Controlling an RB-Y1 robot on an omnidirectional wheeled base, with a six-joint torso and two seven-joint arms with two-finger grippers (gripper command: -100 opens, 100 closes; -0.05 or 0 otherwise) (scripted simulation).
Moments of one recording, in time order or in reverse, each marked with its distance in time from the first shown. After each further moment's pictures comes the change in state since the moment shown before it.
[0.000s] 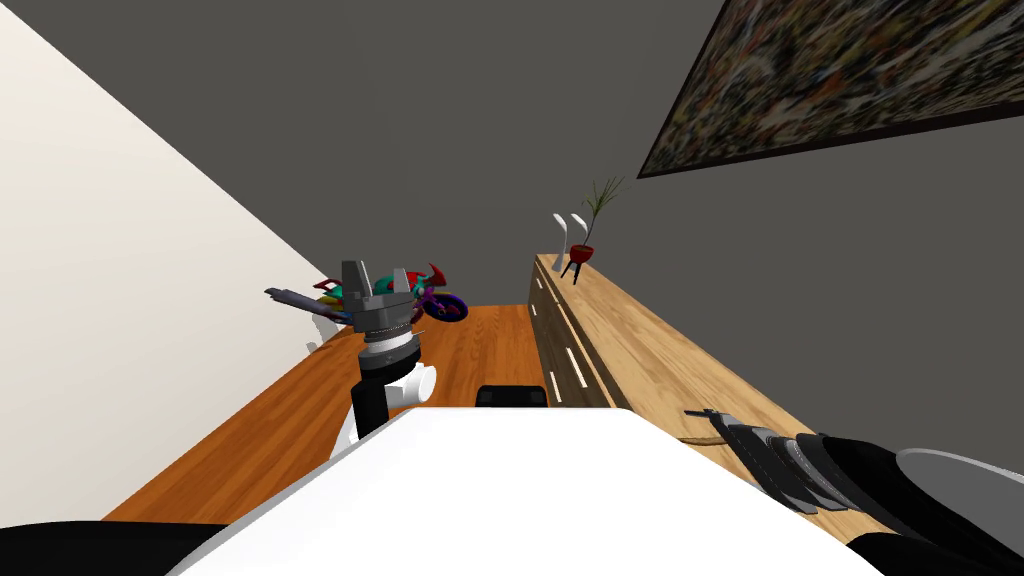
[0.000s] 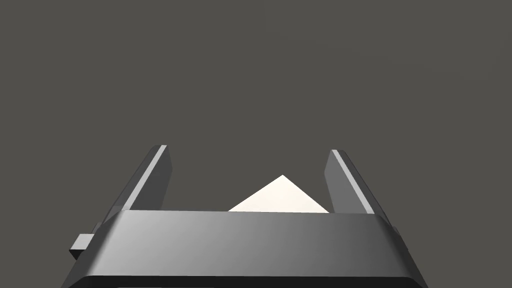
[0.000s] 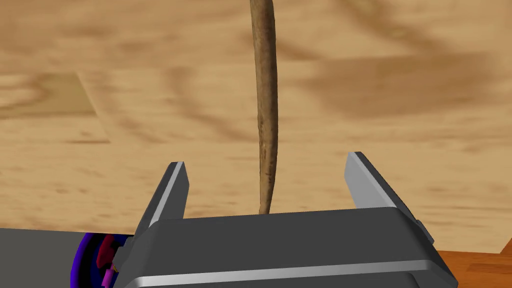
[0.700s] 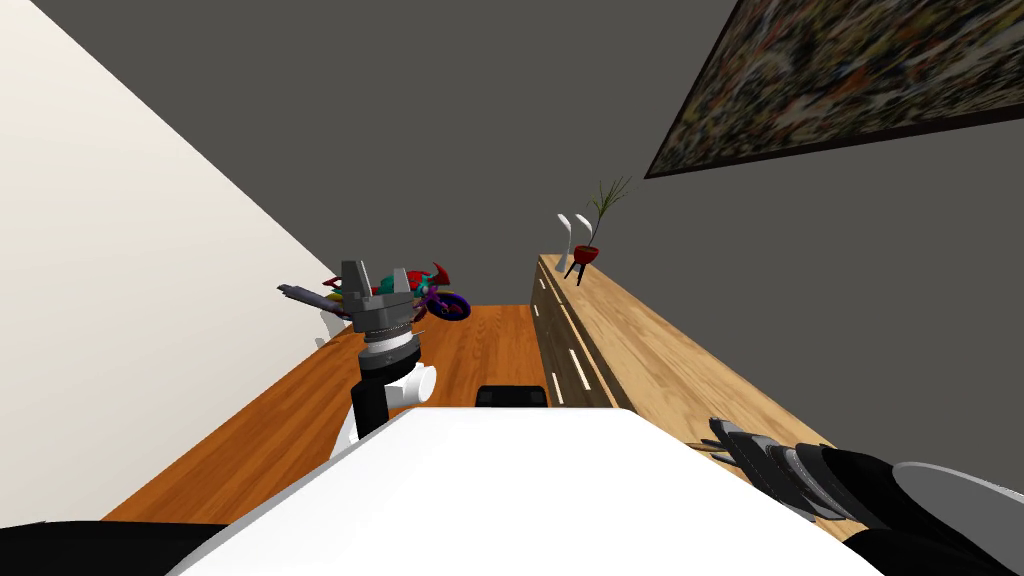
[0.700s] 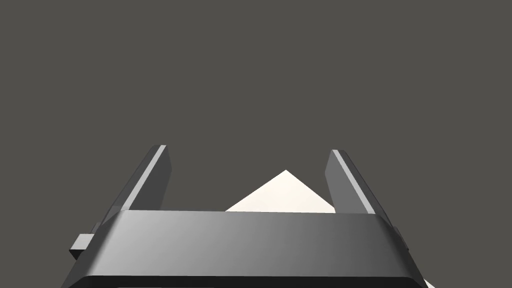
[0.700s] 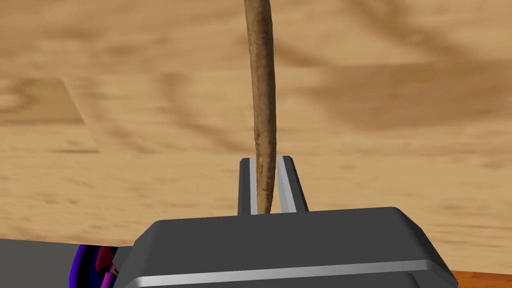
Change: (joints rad) left arm 0.000 0.000 0.000 0.000 0.000 0.000 0.000; right arm -0.035 0.025 0.073 0.043 0.026 0.044 0.023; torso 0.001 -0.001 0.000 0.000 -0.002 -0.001
